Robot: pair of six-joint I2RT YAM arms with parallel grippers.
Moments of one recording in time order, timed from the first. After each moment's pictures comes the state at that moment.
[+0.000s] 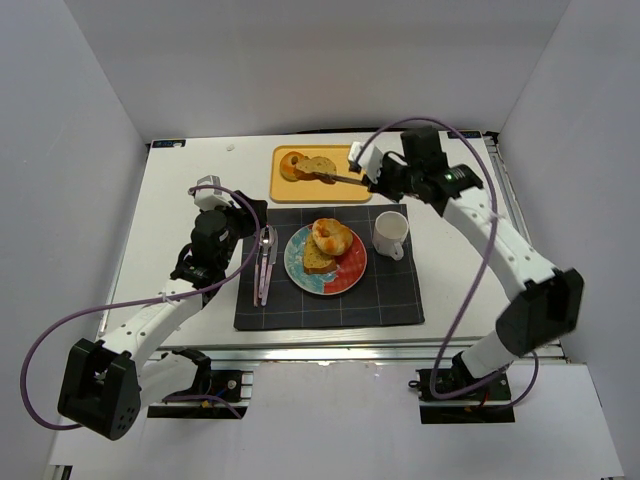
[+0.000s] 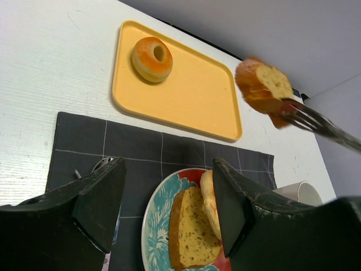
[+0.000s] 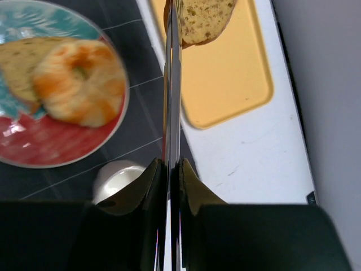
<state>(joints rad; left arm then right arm) -0.39 1.08 0.61 0.32 -0.23 -0.59 0.47 1.57 1.53 -0.63 -0.33 -0.84</state>
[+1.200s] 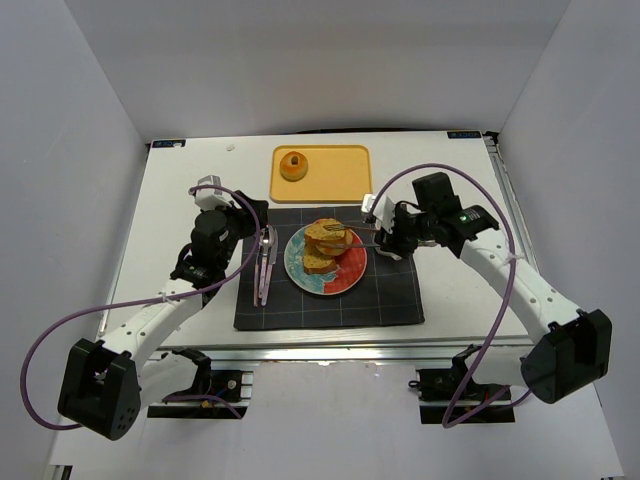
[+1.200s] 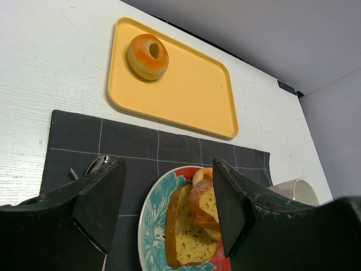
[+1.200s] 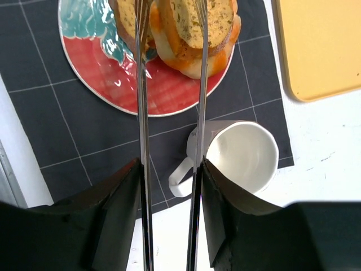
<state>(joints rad) -0.39 1.08 0.61 0.32 -0.21 -0.60 0.47 1.28 1.13 -0.72 -0.46 -0.85</state>
